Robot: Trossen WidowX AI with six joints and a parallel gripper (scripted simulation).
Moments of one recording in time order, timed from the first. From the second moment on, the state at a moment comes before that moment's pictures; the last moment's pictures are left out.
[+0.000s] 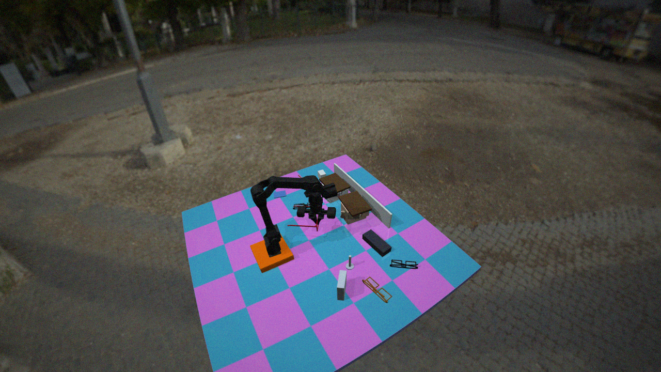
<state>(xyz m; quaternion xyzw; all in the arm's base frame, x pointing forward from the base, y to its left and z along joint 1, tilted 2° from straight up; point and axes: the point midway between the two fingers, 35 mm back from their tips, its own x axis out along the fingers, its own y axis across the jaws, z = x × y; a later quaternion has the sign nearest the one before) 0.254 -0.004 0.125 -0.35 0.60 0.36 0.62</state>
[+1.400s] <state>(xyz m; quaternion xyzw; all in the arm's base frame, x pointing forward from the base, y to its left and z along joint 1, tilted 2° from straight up) 0.266 0.133 0.158 -0.78 0.21 0.58 -0.03</state>
